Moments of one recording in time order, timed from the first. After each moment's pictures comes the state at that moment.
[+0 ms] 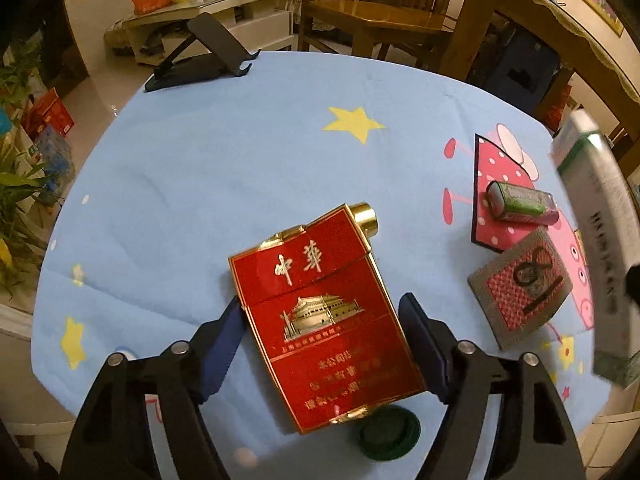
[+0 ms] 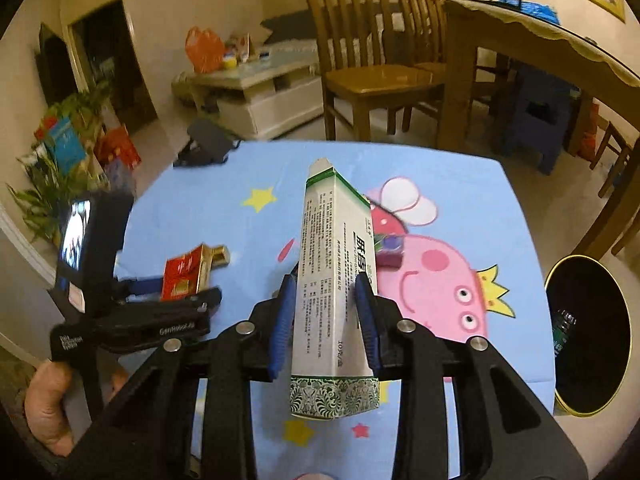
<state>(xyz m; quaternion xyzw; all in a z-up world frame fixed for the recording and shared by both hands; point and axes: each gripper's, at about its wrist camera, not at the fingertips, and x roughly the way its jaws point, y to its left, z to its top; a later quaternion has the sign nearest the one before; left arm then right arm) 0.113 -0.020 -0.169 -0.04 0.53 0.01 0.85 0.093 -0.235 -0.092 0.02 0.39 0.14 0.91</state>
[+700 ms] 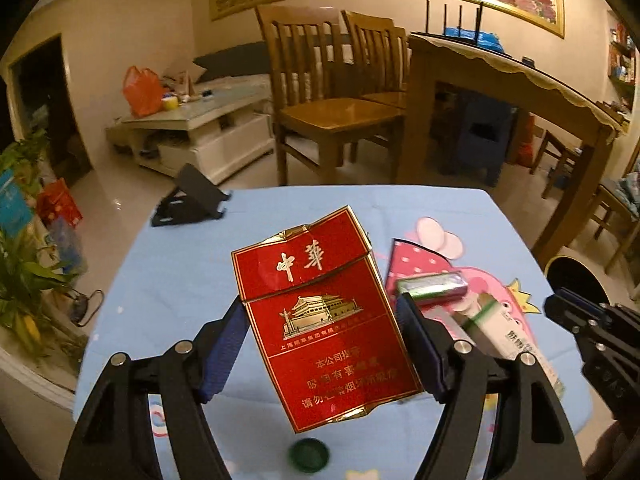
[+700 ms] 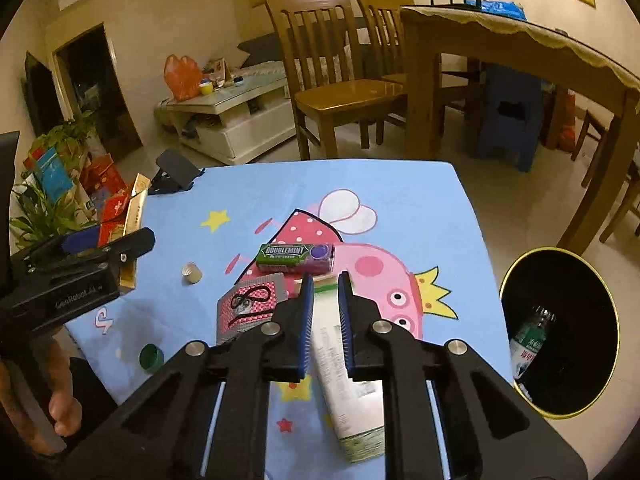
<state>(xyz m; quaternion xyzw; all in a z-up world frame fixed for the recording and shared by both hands) 0.083 -0.079 -0.077 0.02 0.38 -0.02 0.93 0.089 -0.301 -0.092 0.05 0.37 0.11 0.92</state>
